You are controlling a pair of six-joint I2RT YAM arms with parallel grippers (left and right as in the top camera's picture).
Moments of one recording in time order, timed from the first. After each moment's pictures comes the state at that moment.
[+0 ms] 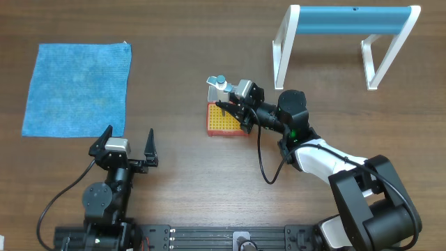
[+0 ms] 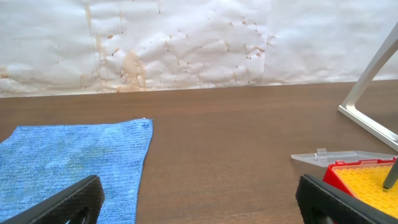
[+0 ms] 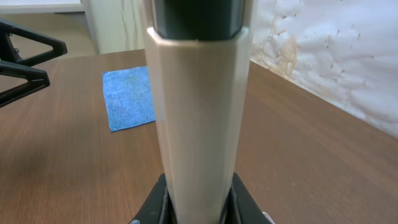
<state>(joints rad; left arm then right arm) -0.04 0.01 0.01 -0.07 0.03 0.00 0.37 1.62 0.57 0.89 -0.76 -0.14</state>
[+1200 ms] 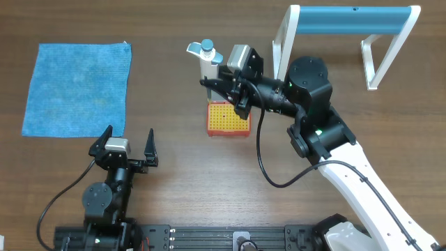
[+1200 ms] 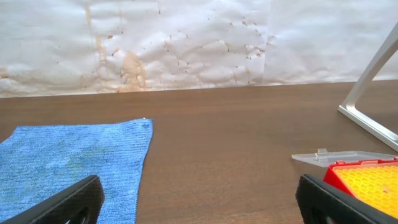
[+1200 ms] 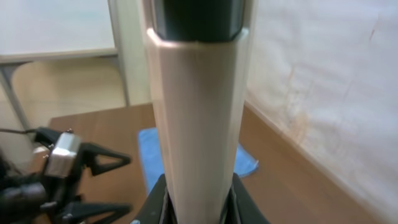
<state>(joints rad) -0.04 0.01 0.01 -0.07 0.03 0.00 0.45 1.26 1.04 0.12 -0.76 -0.09</state>
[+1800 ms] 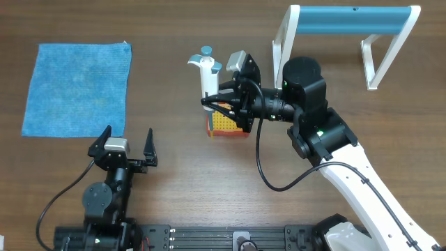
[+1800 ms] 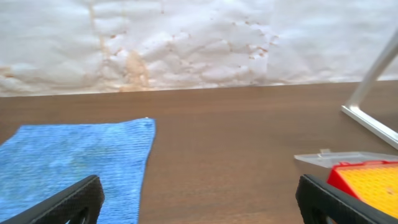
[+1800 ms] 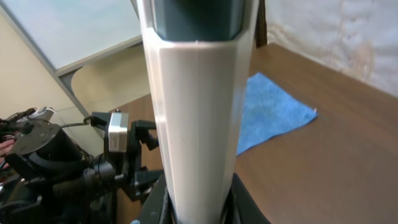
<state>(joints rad) -0.04 0.01 0.01 -0.07 0.02 0.00 0.45 1.25 1.04 -0.08 -0.87 0.06</state>
